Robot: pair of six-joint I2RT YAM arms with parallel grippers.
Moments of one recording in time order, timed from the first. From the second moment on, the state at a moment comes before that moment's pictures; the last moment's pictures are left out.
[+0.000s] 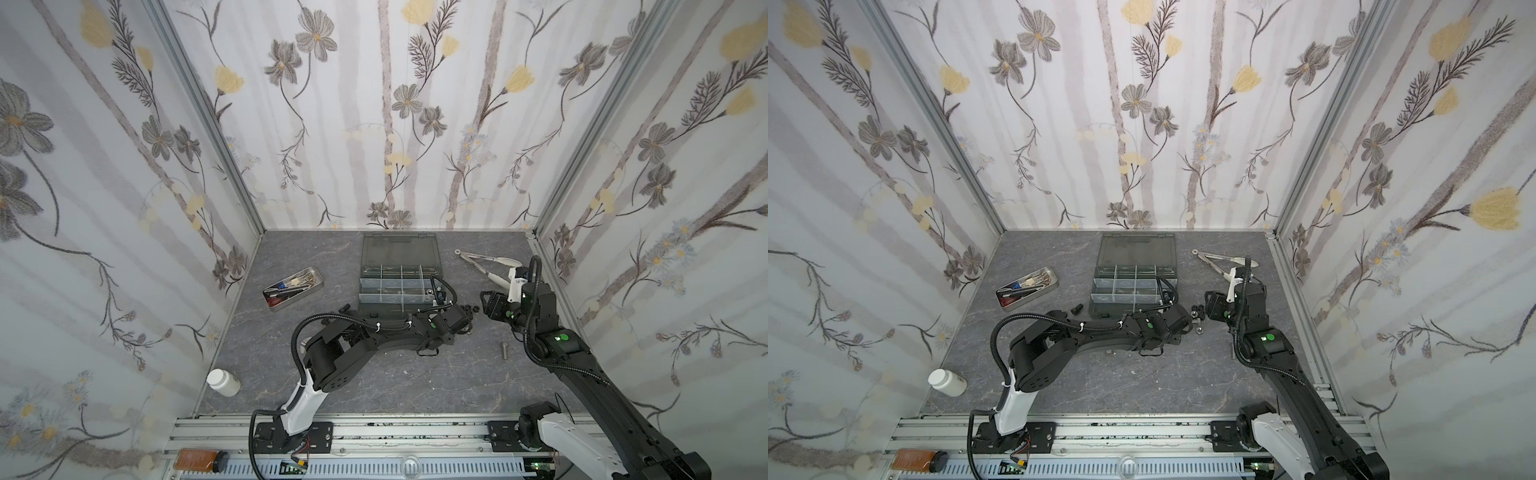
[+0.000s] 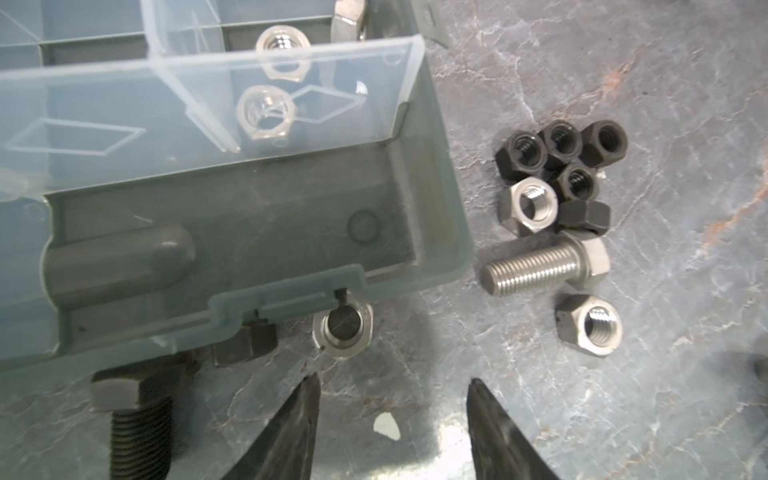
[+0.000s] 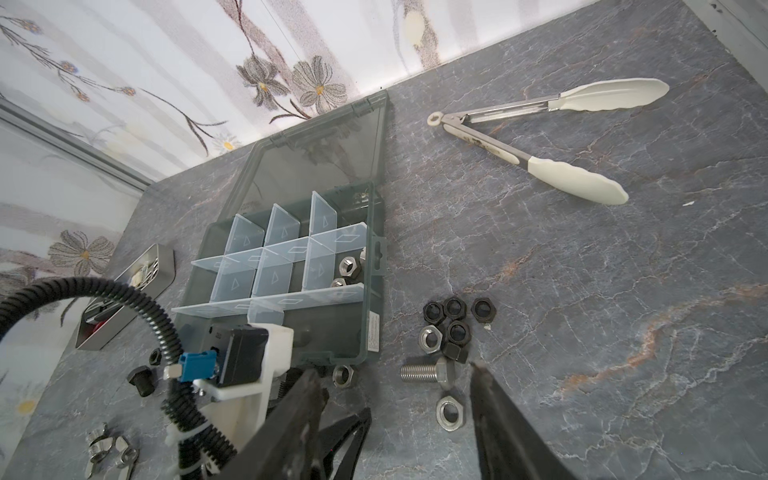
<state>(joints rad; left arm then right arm) -1.09 2.09 1.42 -0.35 -0.36 -0.79 0.25 0.91 0.68 -0.30 -0.05 0.46</state>
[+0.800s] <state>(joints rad) -1.04 2.16 1.44 -0.27 -0.38 -0.81 0.24 0.89 0.65 -0.29 -0.08 0.47</state>
